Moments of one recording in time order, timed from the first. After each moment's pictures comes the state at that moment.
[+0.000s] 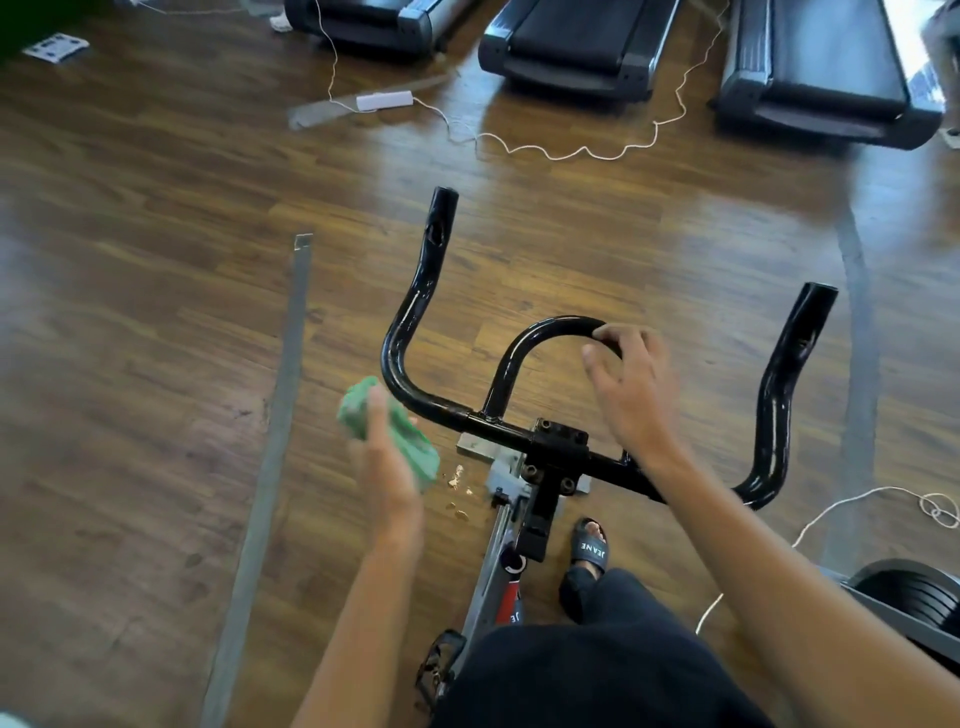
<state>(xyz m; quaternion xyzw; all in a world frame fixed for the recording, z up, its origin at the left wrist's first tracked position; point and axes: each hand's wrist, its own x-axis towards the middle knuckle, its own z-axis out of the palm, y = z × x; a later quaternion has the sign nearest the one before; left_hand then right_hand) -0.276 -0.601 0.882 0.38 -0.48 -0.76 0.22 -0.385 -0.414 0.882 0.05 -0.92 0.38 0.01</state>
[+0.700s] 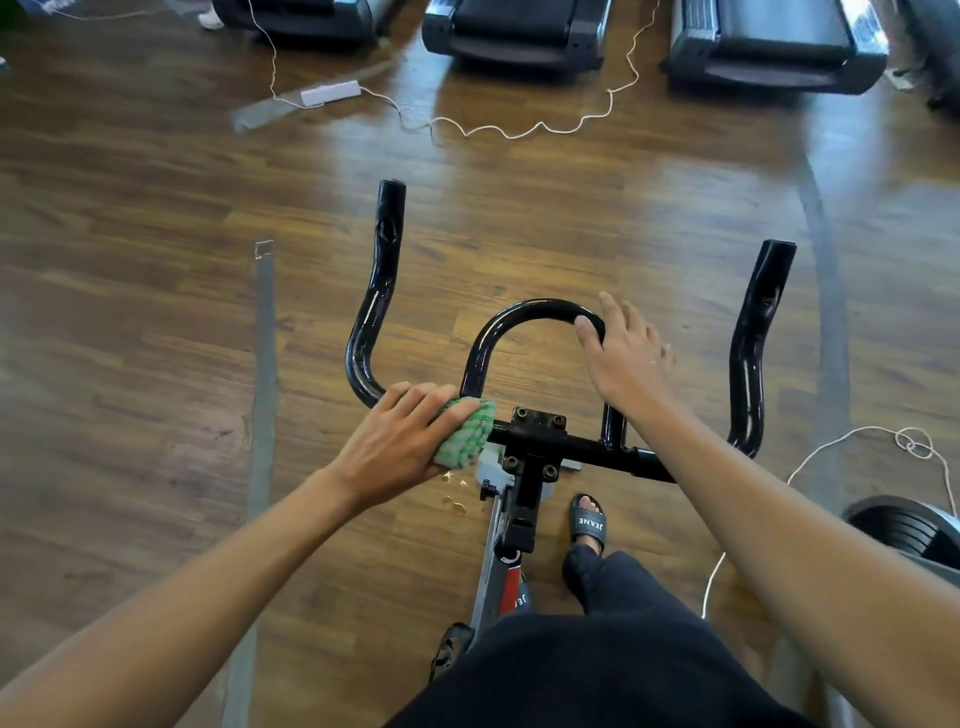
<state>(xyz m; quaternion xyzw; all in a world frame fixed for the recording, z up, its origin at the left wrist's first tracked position) -0.316 -0.665 0.810 -0.31 -0.94 -0.02 0.15 -0.422 -0.392 0.846 -0.03 -0.97 0.23 -0.08</state>
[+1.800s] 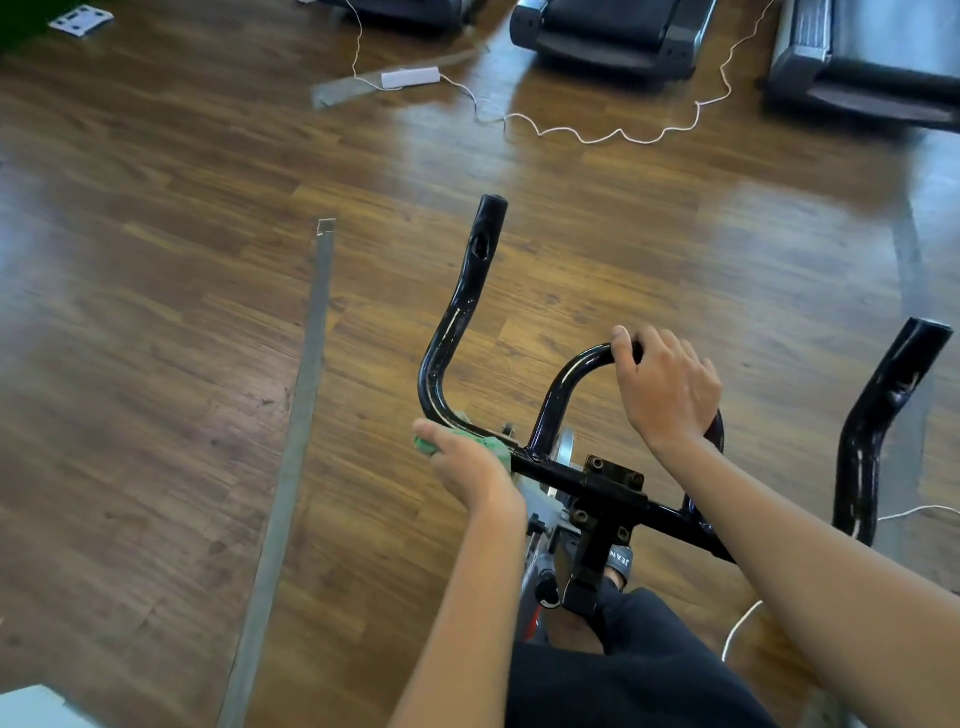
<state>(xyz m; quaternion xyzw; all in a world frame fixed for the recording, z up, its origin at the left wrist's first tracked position) -0.352 -0.602 0.831 0.58 -0.37 -0.71 0.15 -0.458 -0.450 0.829 0.03 -0.98 0.15 0.10</state>
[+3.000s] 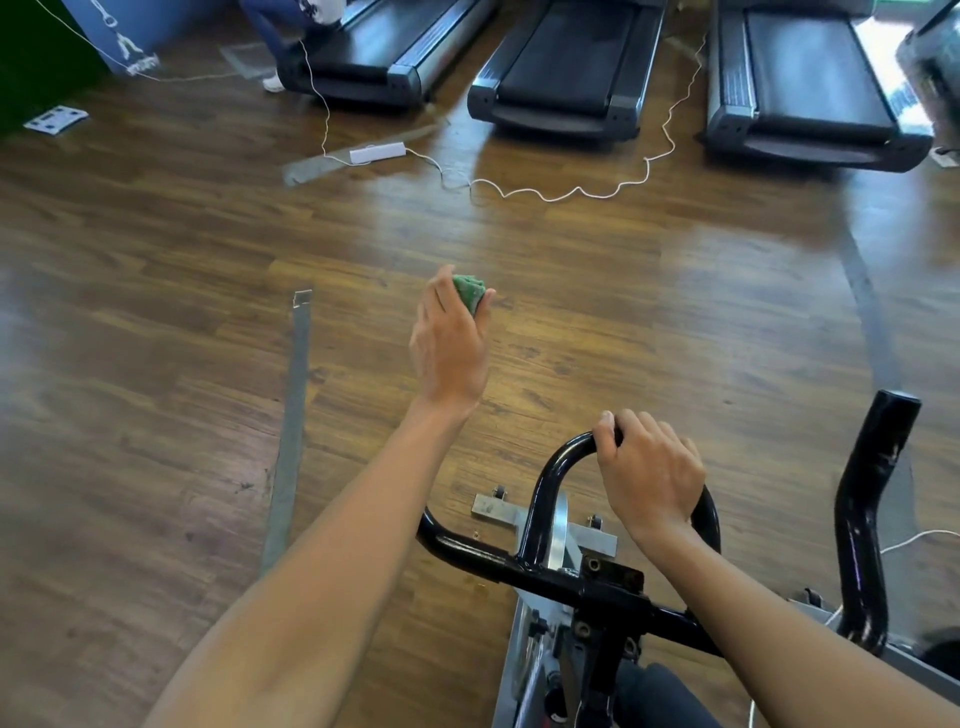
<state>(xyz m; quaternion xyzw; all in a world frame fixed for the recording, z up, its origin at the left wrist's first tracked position) -0.534 -0.673 0.868 0.14 -0.92 -0.25 0.27 -0.460 -0.460 0.829 -0.02 -0.98 0.13 0.16</state>
